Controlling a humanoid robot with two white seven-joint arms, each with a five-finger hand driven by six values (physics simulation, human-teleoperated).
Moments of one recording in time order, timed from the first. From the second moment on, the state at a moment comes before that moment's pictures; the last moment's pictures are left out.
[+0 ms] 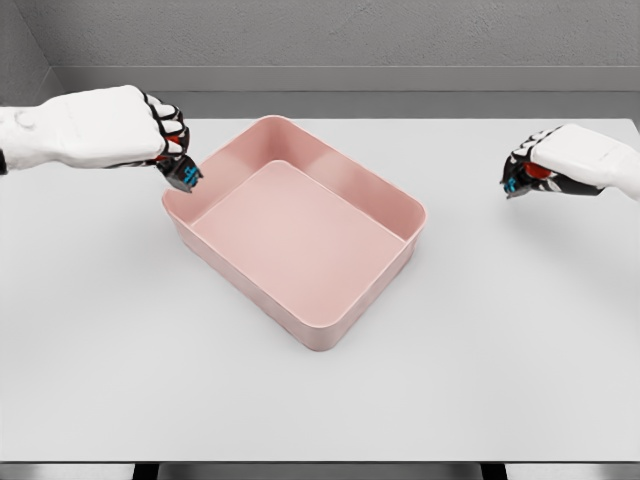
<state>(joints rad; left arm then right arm) -0.91 1.00 -0.80 -1.68 -0.51 -0.61 -0.34 -0.59 -0.85 0.47 -1.30 0.47 -0.61 0.35</state>
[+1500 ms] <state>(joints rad) -0.86 1.18 -0.92 -1.54 -0.04 -0.61 -0.44 -0.59 -0.71 0.47 -1.67 0.41 -0.61 0.34</state>
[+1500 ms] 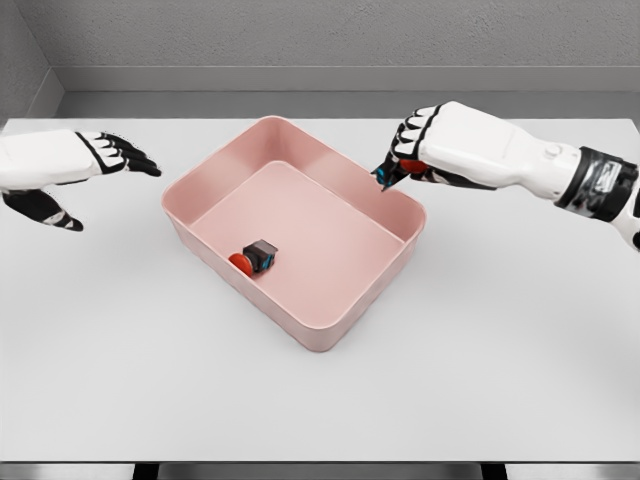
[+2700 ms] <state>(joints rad) -0.81 1.14 -0.94 -1.52 0.00 -0.61 -0.45 -0.59 -0.55 0.55 -1.65 0.41 -0.61 0.35</state>
